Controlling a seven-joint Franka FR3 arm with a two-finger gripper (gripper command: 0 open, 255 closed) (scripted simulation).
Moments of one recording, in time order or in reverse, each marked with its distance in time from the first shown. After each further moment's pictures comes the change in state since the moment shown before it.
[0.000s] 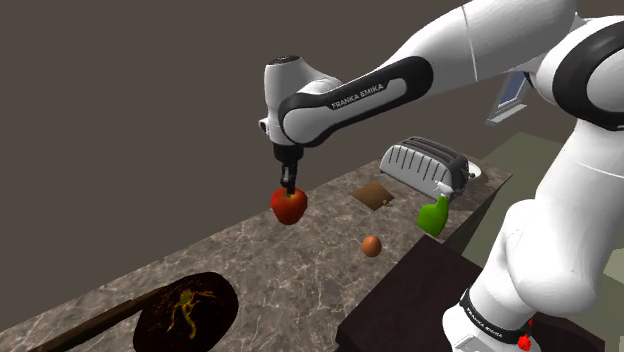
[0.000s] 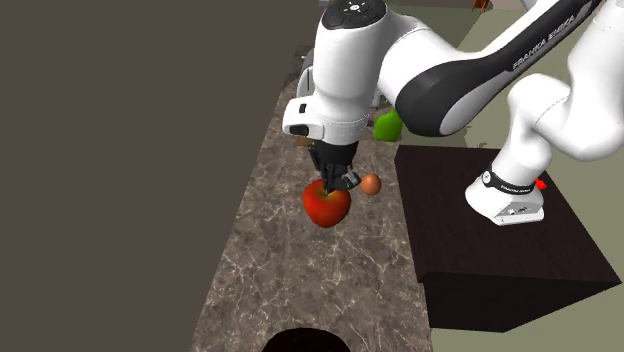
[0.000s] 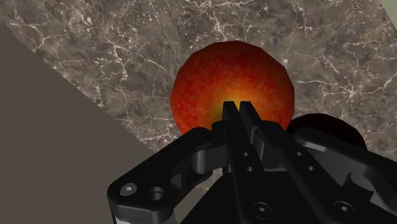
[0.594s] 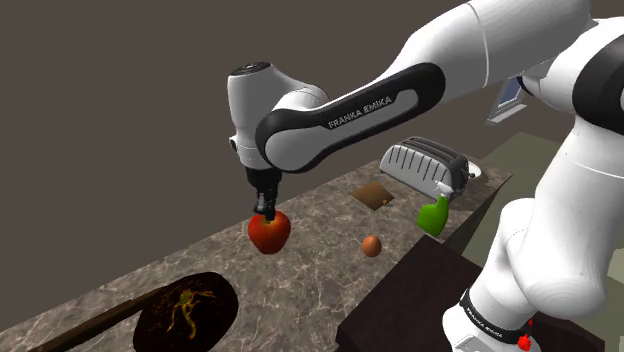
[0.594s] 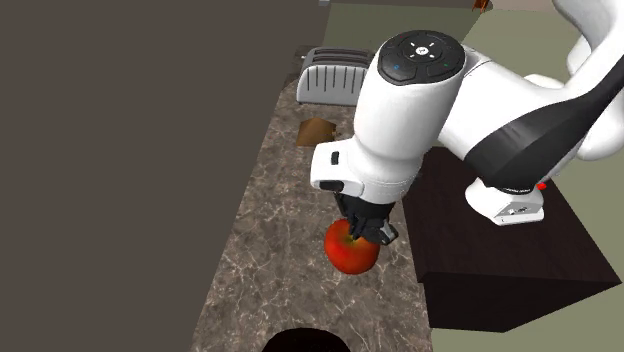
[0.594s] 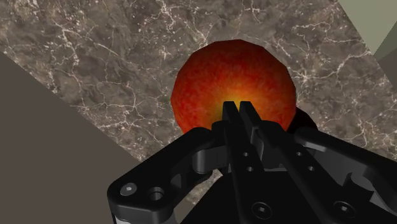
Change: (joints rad) arm 0.110 0.016 0.104 0.028 -0.003 -0.031 0.214
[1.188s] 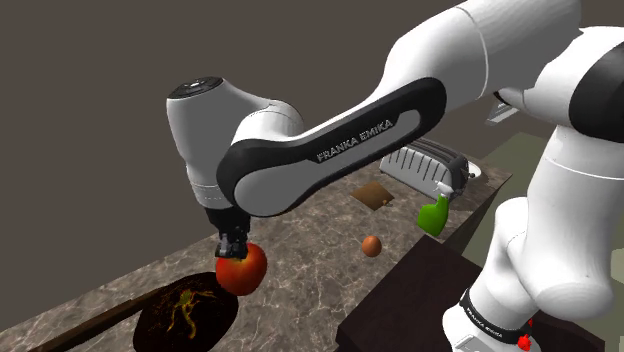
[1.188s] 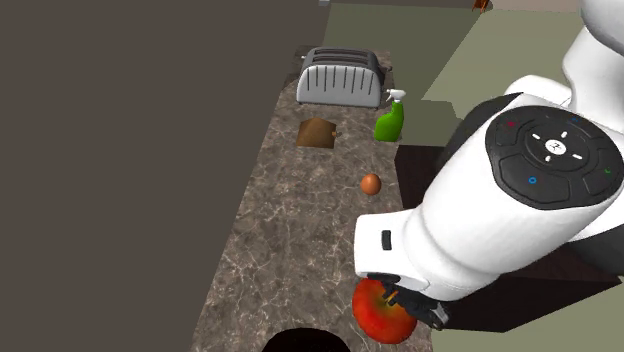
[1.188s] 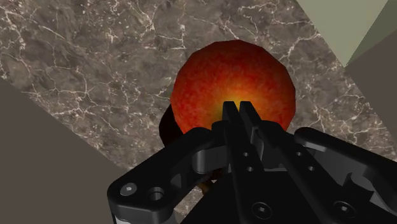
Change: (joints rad) arm 0.120 0.098 0.097 0.116 -0.026 -0.040 0.223
